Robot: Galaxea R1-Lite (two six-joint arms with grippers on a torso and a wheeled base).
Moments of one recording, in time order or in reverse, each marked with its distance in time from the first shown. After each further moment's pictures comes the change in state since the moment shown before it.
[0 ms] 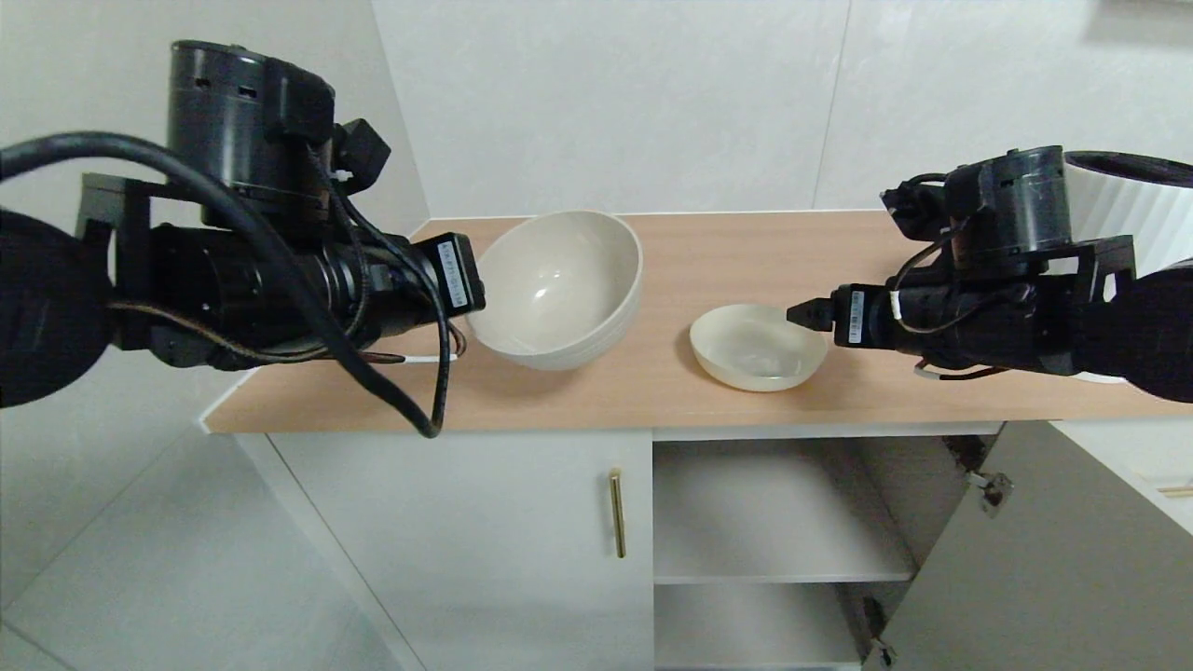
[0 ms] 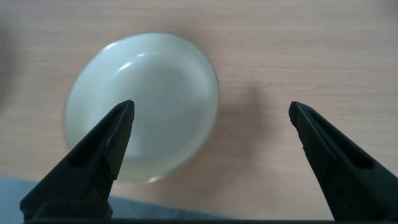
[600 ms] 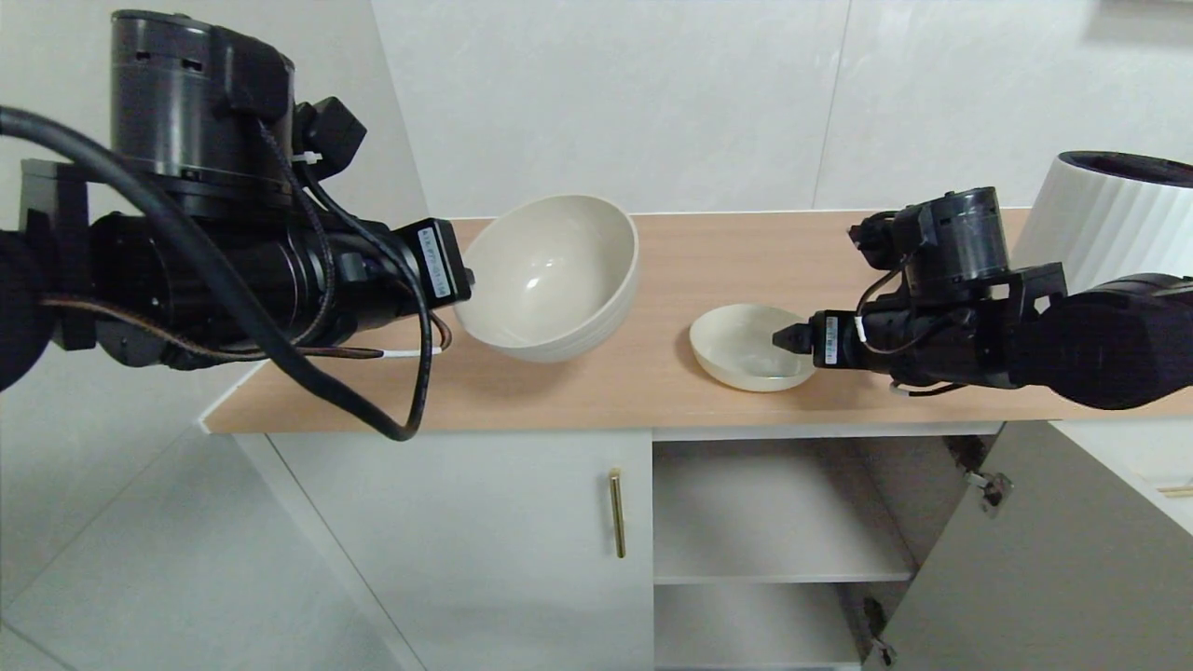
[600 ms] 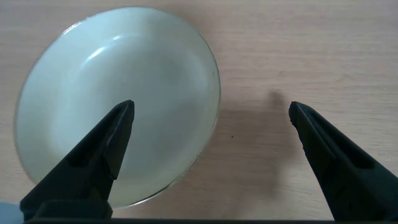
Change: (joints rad) left arm -0.007 -0.039 0.008 0.000 -0.001 0.000; right arm -0.008 0.087 -0.013 -0.008 -0.001 0.002
